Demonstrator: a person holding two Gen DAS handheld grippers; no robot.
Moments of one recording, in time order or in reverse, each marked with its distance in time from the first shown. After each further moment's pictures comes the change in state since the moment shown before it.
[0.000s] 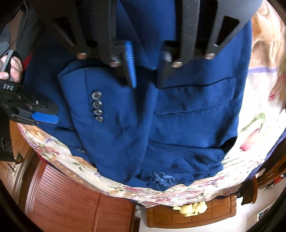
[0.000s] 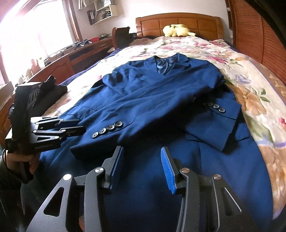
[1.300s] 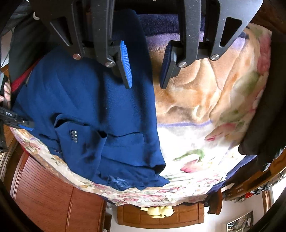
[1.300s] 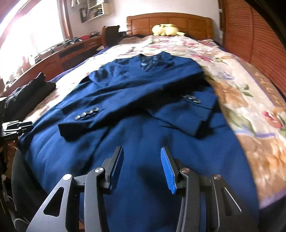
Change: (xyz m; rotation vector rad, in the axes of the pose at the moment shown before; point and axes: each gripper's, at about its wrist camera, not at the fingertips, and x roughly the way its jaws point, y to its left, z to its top) left arm -0.078 0.088 -0.074 -0.113 -0.003 0.170; right arm -0.006 -0.018 -0.019 0.003 0.029 -0.128
